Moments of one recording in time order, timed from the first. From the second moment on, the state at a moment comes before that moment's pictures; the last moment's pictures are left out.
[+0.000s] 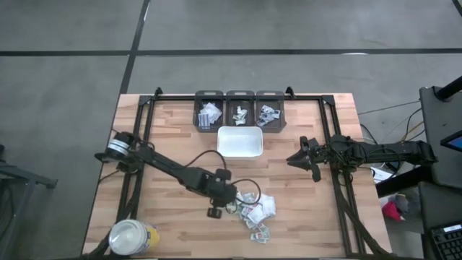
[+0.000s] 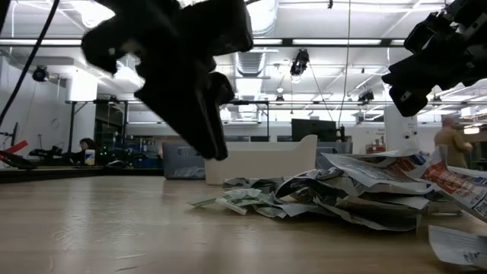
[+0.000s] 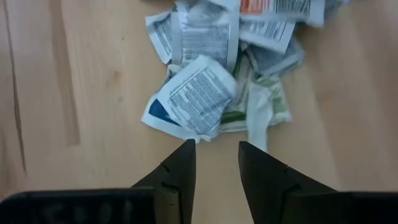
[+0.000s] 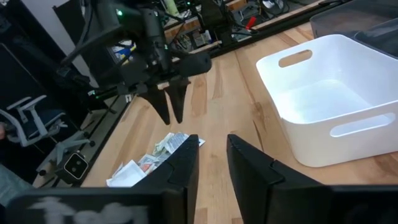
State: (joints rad) left arm -0.34 1.85 1.24 -0.42 -0.07 -0.09; right arm -0.03 0.35 0.09 0.08 -0.18 0.41
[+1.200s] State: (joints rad) left arm -0.43 1.95 1.24 -0.34 -0.41 0.22; right arm -0.03 0.35 0.09 0.08 -0.18 0.41
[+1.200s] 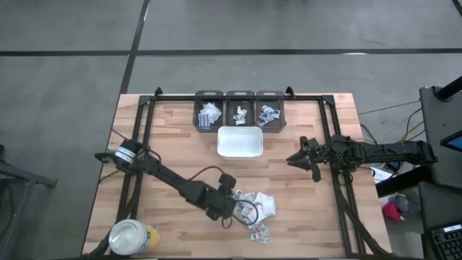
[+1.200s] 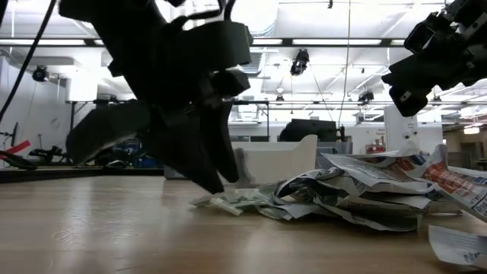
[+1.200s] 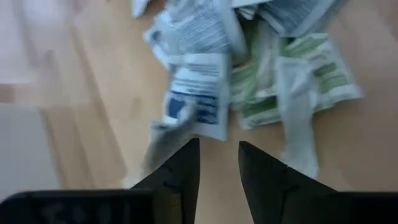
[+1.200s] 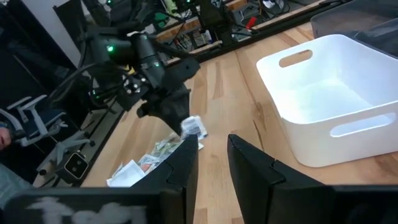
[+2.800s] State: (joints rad) left arm -0.30 1.94 1.24 -0.31 -0.26 0.01; right arm -0.03 0.35 0.09 0.08 -0.18 0.41
